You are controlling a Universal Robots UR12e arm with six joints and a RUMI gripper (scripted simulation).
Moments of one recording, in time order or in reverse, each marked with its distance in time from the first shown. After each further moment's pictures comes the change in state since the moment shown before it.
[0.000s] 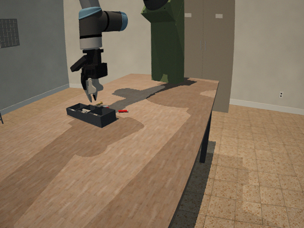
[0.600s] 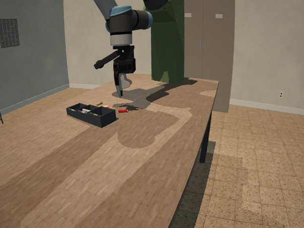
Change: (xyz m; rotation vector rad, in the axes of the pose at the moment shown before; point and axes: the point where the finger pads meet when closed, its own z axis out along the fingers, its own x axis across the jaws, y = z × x) arm 0.090 0.084 -0.003 -0.005 0.008 -0.414
